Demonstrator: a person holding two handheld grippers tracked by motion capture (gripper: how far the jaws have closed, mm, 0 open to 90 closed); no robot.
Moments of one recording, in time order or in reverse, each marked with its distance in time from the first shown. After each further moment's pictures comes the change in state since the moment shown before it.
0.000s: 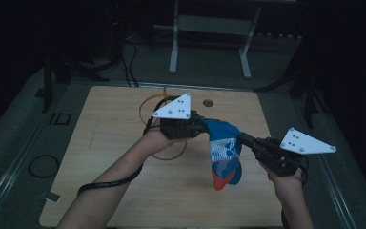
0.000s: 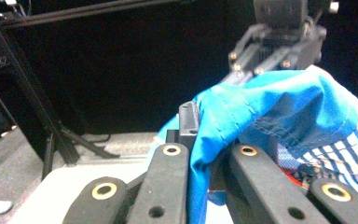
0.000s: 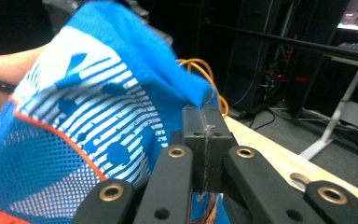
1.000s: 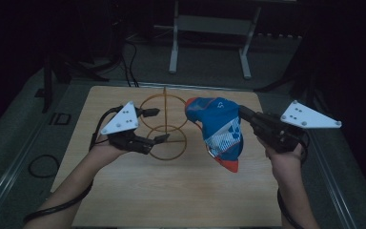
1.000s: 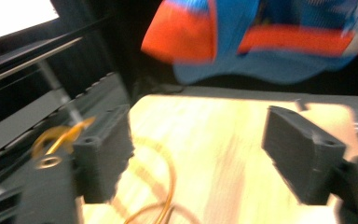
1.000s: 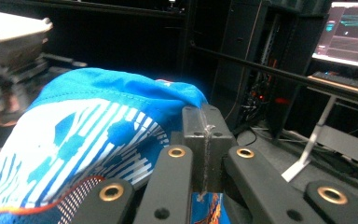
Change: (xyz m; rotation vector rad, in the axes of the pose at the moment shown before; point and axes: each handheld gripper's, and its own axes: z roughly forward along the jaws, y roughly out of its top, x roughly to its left) left arm -0.027 -0.048 -0.115 0.173 0.419 -0.042; right arm -0.009 0.057 0.022 -0.060 -0.059 -0.043
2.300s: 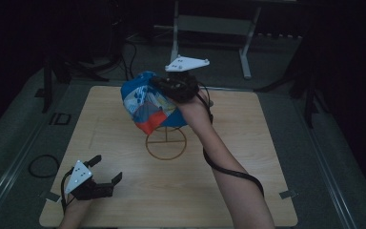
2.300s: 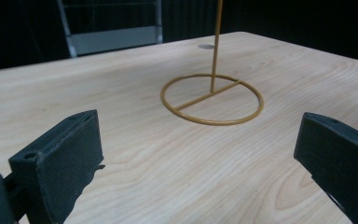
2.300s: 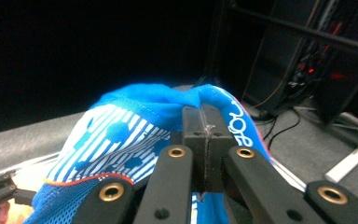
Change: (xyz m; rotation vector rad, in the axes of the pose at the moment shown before) left arm -0.051 -0.203 -0.062 0.022 0.356 -0.384; right arm 0.038 0.033 0.229 0.188 0.134 0.009
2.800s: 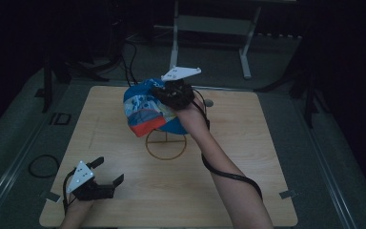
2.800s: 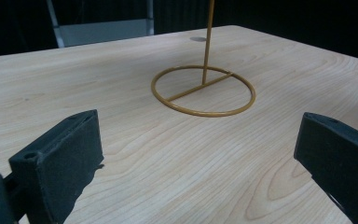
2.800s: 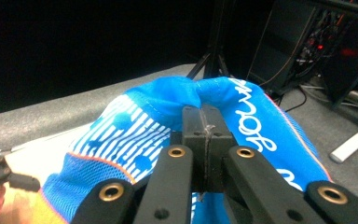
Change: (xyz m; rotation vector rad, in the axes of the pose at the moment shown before) left arm 0.000 -0.005 0.004 0.018 -0.030 -0.012; right arm 0.000 -0.027 0.020 0.084 0.007 0.014
